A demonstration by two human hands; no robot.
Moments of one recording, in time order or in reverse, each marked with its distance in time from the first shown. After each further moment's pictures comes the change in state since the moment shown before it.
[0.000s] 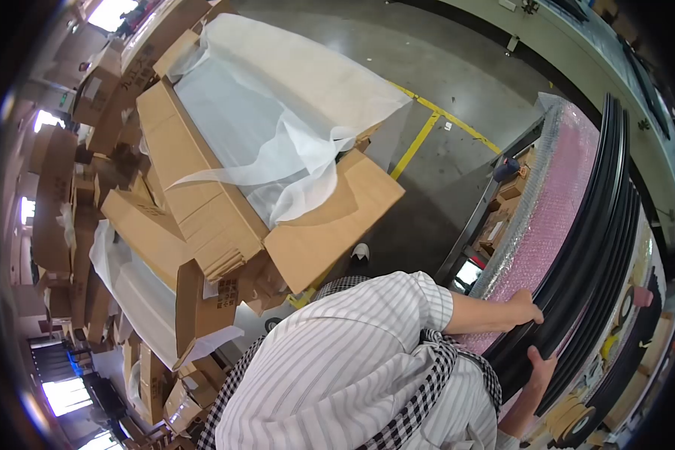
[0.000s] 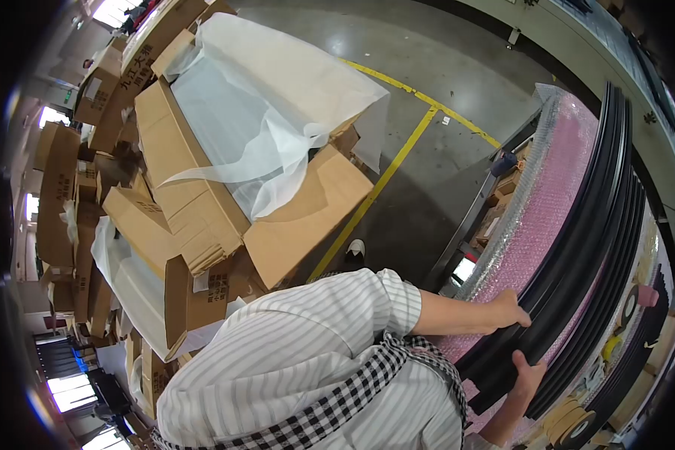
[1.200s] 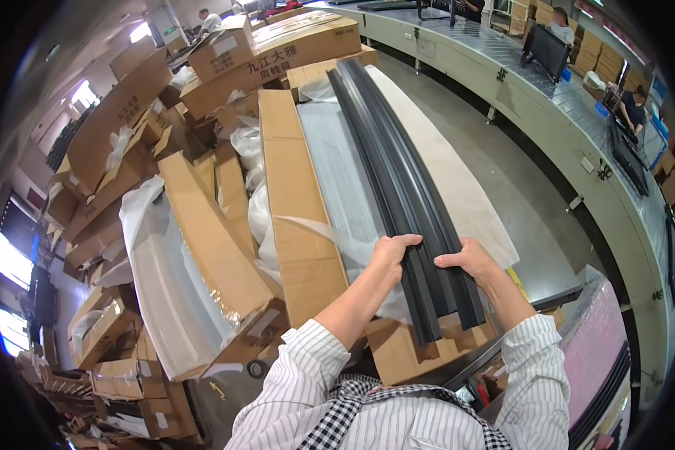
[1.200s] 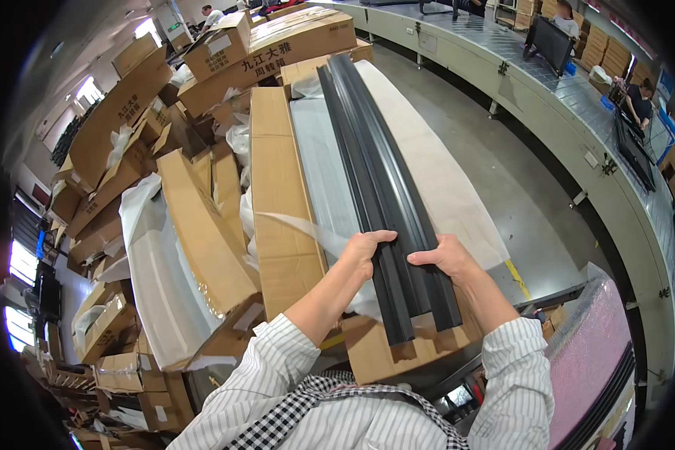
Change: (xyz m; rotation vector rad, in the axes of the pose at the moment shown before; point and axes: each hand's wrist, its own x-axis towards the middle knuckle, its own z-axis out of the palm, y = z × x) left_hand -0.291 0.188 -0.414 -0.829 0.839 0.599; right_hand 0.063 -0.179 0.562 -0.454 -1.180 -0.152
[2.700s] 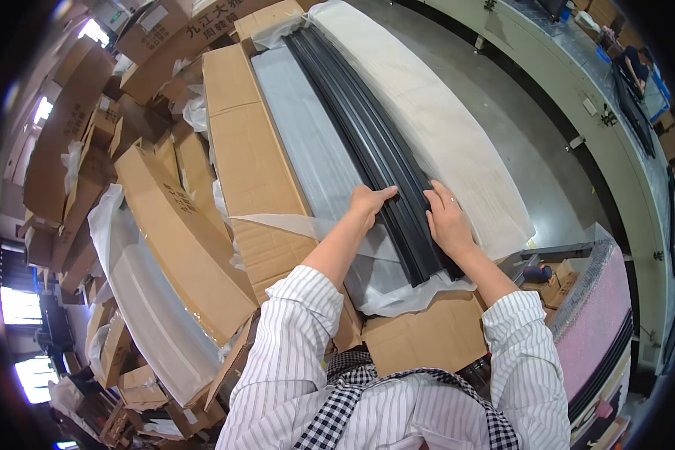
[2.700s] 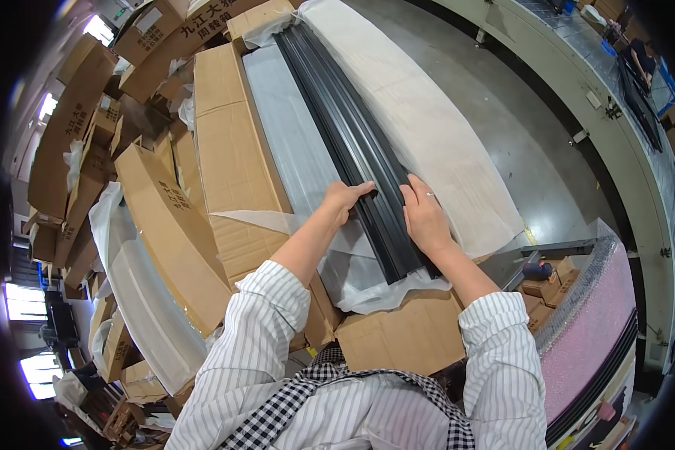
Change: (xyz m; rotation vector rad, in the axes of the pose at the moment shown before) left_hand 0.158 0.022 -0.037 0.563 0.117 0.044; right_hand 0.125 0.090 -0.003 -1.172 0.450 -0.791
